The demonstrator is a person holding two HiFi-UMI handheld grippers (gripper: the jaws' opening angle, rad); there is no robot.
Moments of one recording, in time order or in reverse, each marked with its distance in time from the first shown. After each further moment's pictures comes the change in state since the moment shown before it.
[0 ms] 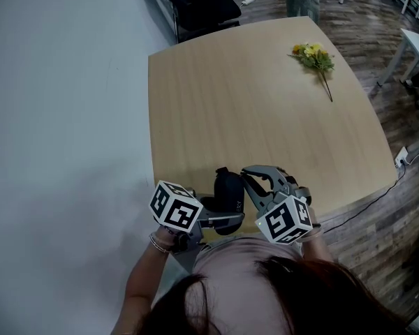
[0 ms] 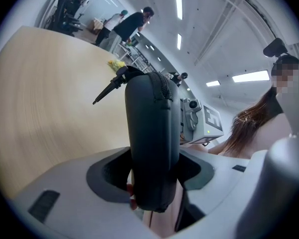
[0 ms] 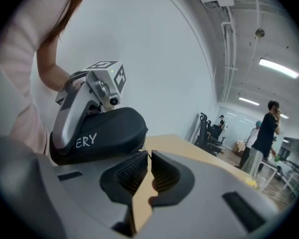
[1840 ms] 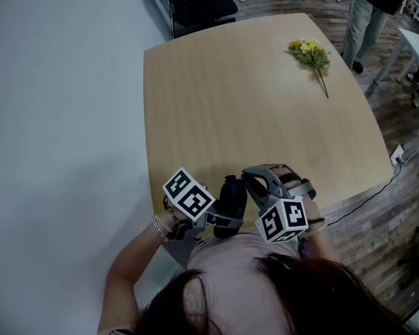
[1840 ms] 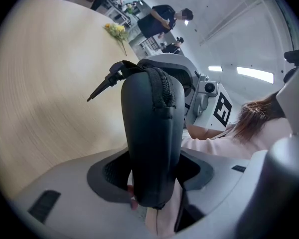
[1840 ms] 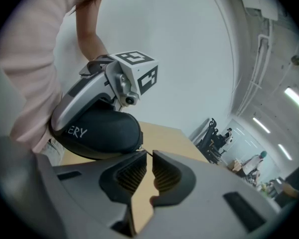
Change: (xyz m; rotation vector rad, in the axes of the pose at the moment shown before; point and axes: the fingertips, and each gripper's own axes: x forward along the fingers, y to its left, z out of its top) left arm 0.035 0.008 -0.053 -0.062 0.324 -0.103; right arm -0.005 0.019 -0.031 -0.306 0.141 0.050
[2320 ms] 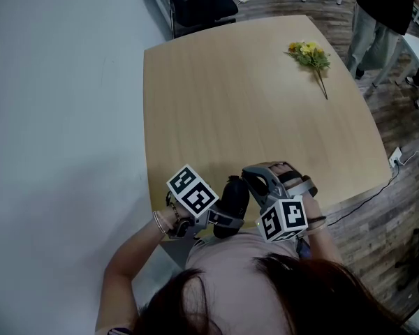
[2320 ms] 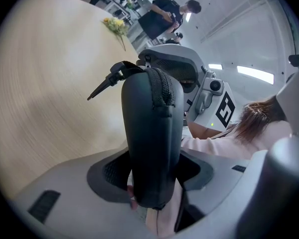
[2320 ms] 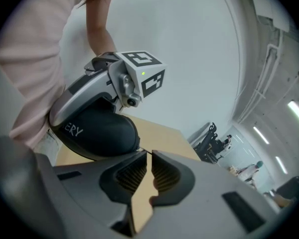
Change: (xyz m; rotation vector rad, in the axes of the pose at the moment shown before) left arm 0.008 -0.001 0.000 -0.006 0.046 -0.017; right arm -0.003 -0.005 0.001 -0.089 0.017 -0.011
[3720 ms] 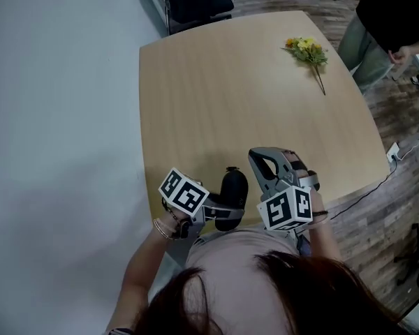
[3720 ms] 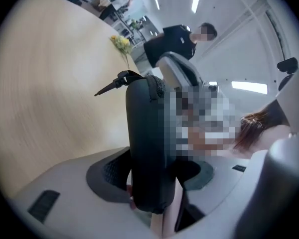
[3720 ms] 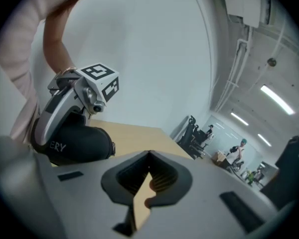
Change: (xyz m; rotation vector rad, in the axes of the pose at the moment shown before) left arm -0.011 0.008 0.018 -0.029 -0.223 -0.039; right arm -0.010 -0.053 -0.008 0.202 -0.008 -0.196
